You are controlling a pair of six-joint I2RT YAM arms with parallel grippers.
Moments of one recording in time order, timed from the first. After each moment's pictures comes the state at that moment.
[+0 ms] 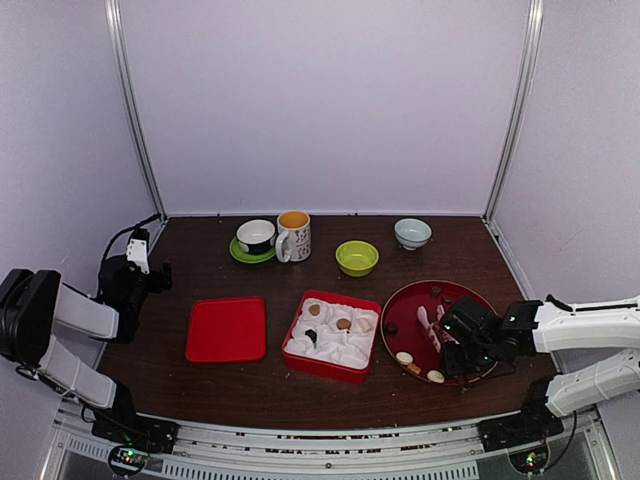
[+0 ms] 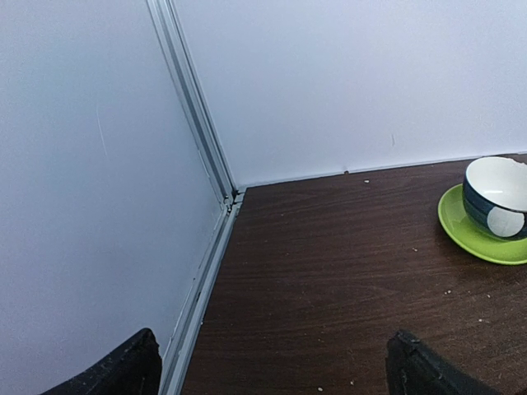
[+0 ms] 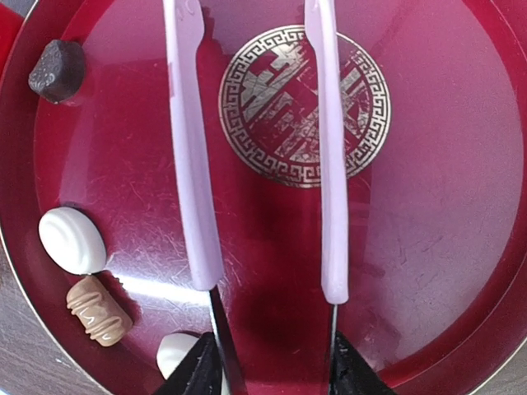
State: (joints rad) left arm 0.00 1.42 0.31 0.98 -0.14 0.20; right arm 0.88 1.13 0.51 -0.62 0.26 0.79
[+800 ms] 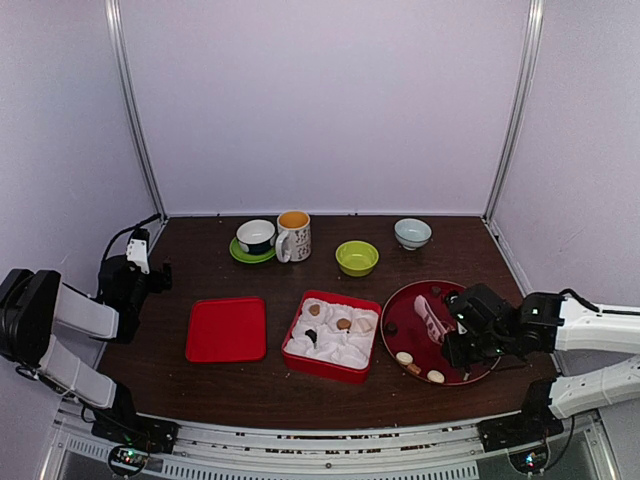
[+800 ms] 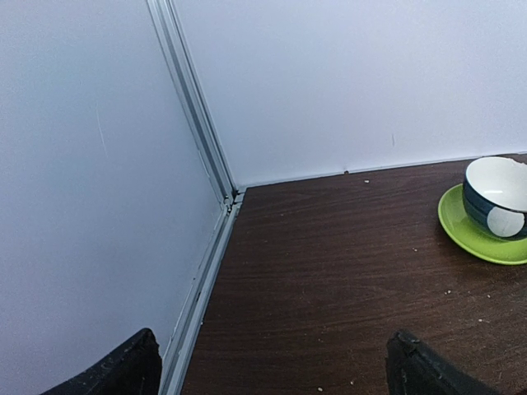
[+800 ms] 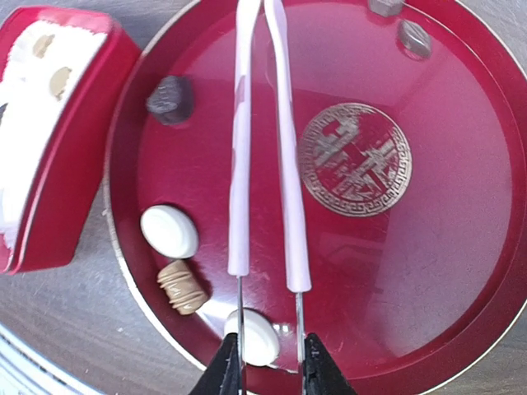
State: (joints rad) left arm 0.00 1.42 0.31 0.98 -0.14 0.20; right arm 0.93 0.99 0.59 -0.70 0.27 0.70
